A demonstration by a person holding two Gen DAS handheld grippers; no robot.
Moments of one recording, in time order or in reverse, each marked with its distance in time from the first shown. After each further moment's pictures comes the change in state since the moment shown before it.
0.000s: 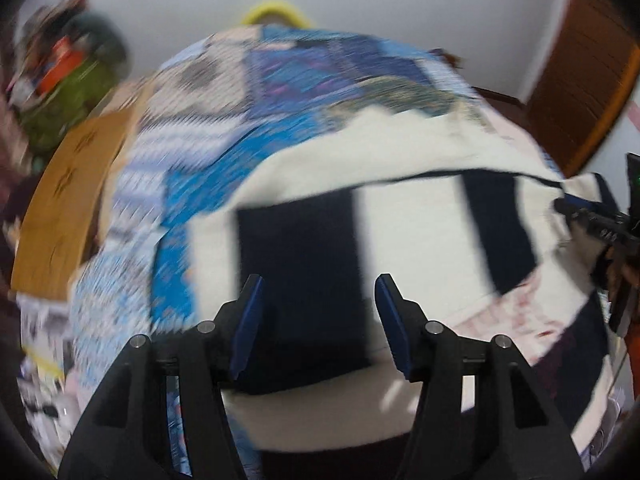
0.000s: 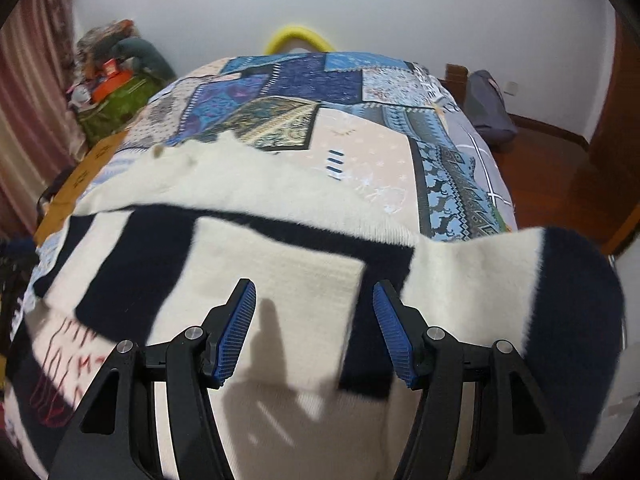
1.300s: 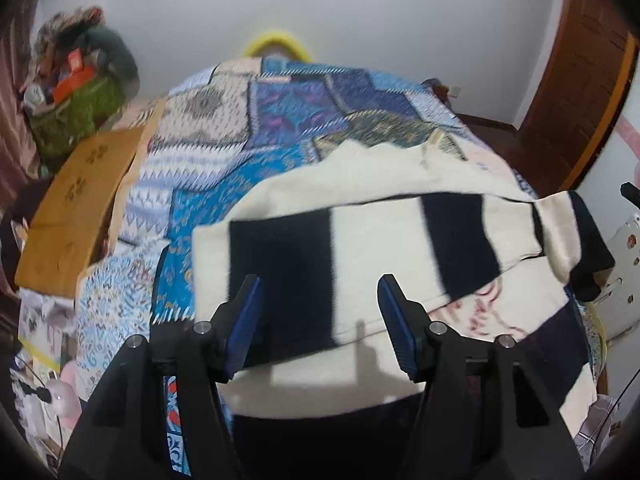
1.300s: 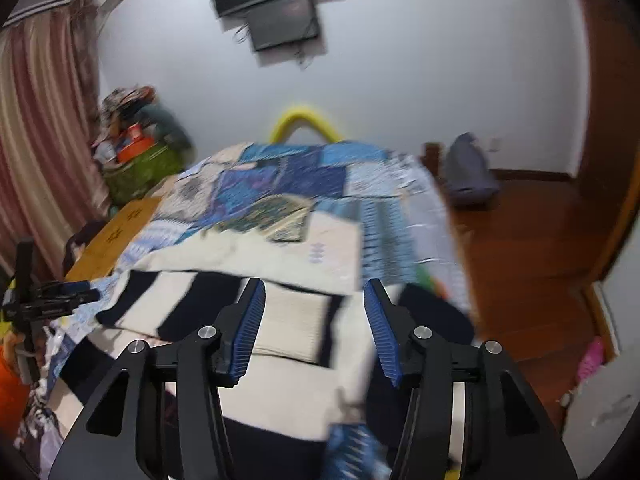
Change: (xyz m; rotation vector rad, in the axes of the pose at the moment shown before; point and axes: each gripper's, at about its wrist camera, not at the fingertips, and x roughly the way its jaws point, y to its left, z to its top) left arm -0.054 -0.044 -0.006 0.012 -0.140 -0.022; right arm -0.168 -0.034 -0.007 0.008 -0.272 0.000
